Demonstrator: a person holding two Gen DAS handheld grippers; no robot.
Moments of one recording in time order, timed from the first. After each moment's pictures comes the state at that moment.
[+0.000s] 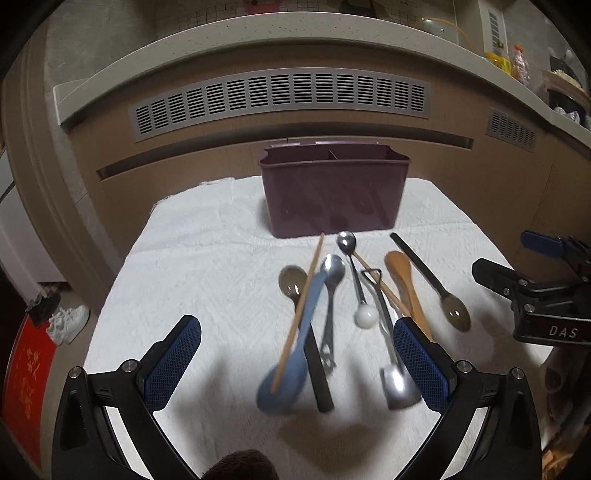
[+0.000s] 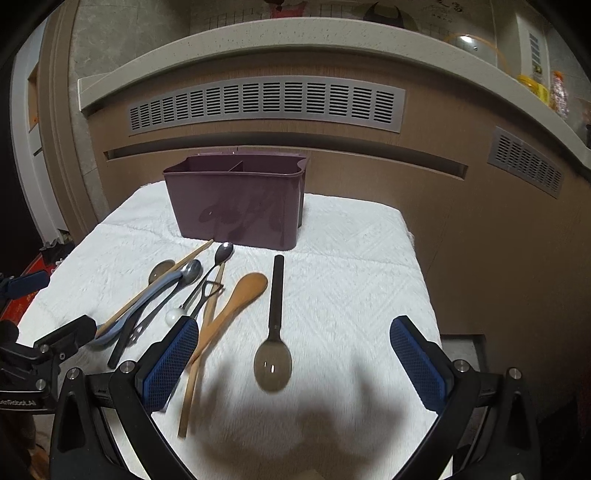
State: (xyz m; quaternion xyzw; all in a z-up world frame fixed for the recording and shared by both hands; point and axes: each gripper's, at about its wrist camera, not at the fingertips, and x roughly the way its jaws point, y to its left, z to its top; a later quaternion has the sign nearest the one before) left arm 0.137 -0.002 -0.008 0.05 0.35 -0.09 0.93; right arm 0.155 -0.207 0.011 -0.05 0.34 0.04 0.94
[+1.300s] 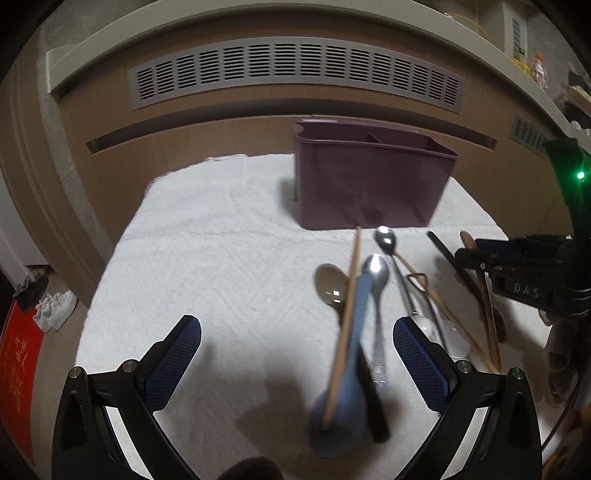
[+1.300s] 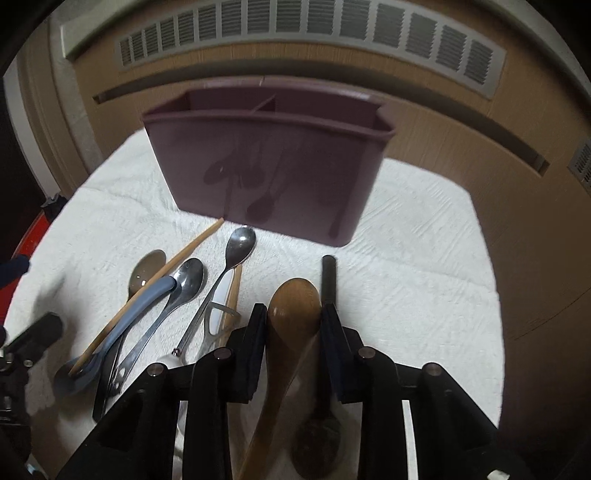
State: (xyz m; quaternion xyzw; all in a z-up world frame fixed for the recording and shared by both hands) left arm 0.181 0.025 -0.034 0.03 0.39 -0.11 0.91; right arm 0.251 -0.163 -0.021 -0.08 0.45 0.07 0.89
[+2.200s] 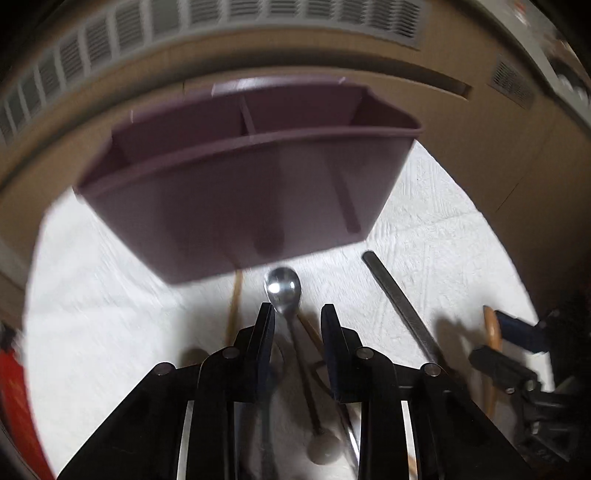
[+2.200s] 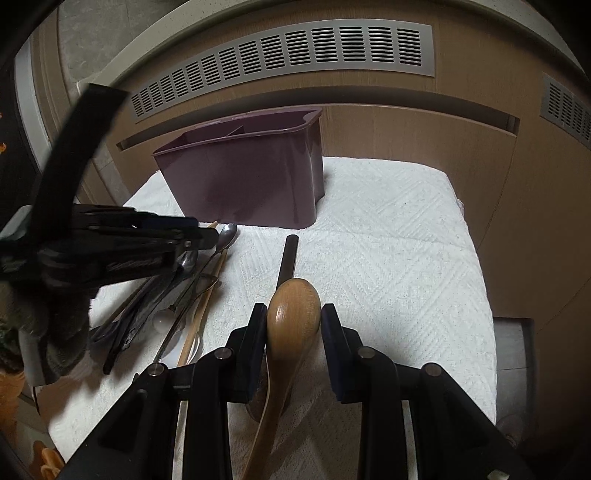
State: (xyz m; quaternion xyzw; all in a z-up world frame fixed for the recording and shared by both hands) left arm 0.289 -0.089 -0.047 0.05 0.49 -0.20 0.84; right arm 0.206 -0.233 -0.023 0.01 0.40 0.12 0.91
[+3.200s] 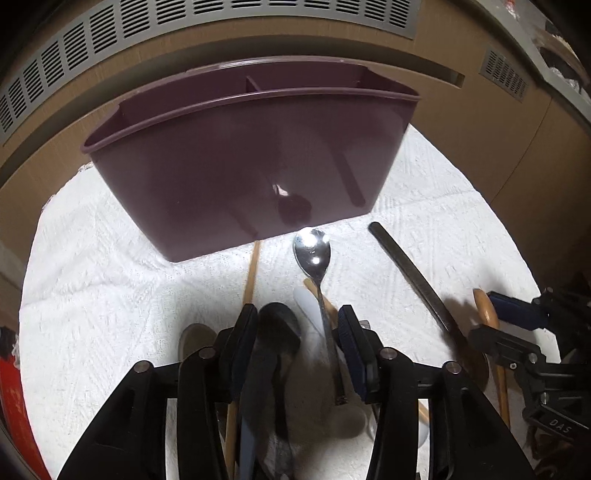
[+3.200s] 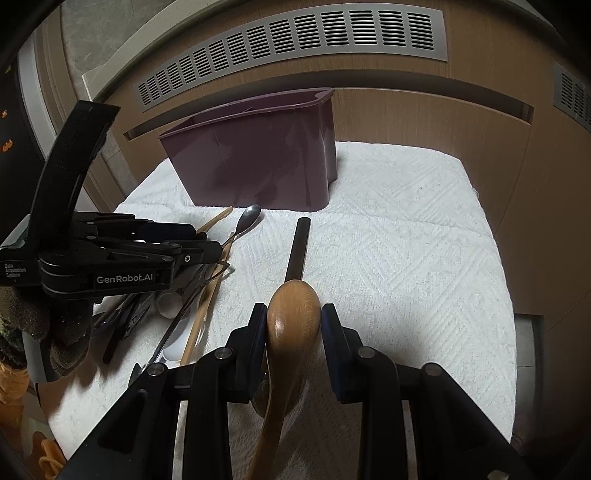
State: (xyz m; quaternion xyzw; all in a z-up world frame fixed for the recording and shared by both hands) left arm 0.288 -0.084 -0.065 0.08 0.48 -0.20 0.85; right arm 0.211 -0.228 -0.036 0.01 0.41 0.14 0.90
